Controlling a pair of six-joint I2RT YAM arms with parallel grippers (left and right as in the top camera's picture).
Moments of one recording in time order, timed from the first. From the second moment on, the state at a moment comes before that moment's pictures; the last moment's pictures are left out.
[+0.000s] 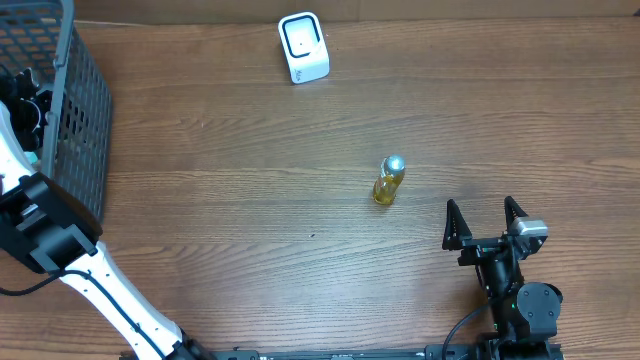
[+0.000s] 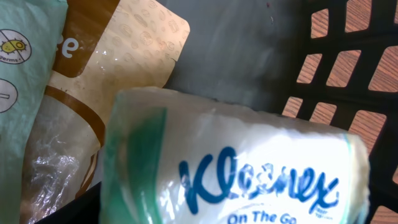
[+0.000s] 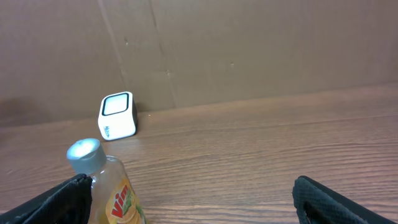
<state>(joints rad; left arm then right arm) 0.62 2.48 2.40 -1.26 0.29 0.09 0.04 0.01 0.02 -0.03 -0.07 0.17</state>
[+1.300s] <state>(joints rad) 0.62 1.86 2.39 -1.25 0.15 -0.04 0.04 0.01 0.02 -0.03 -0.07 0.17</state>
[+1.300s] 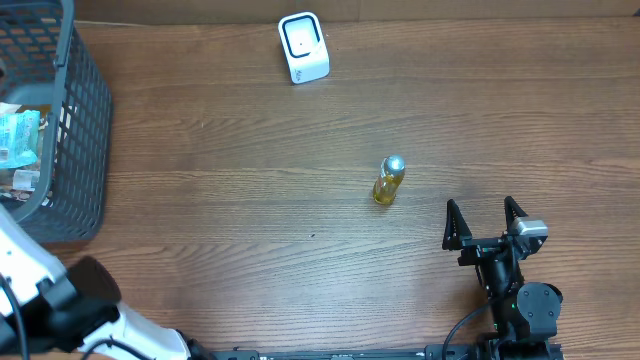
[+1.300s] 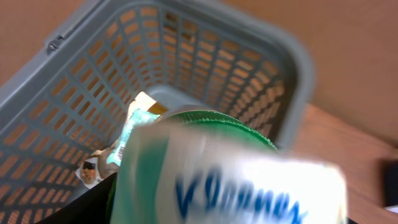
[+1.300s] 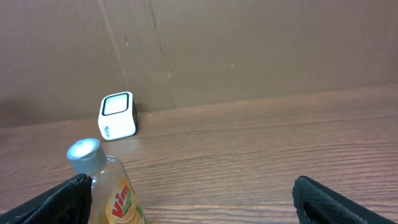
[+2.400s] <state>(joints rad) -0.10 1.76 2.29 -1.69 0.23 -0.02 0.04 0.01 0.02 -0.03 -0.07 0.17</state>
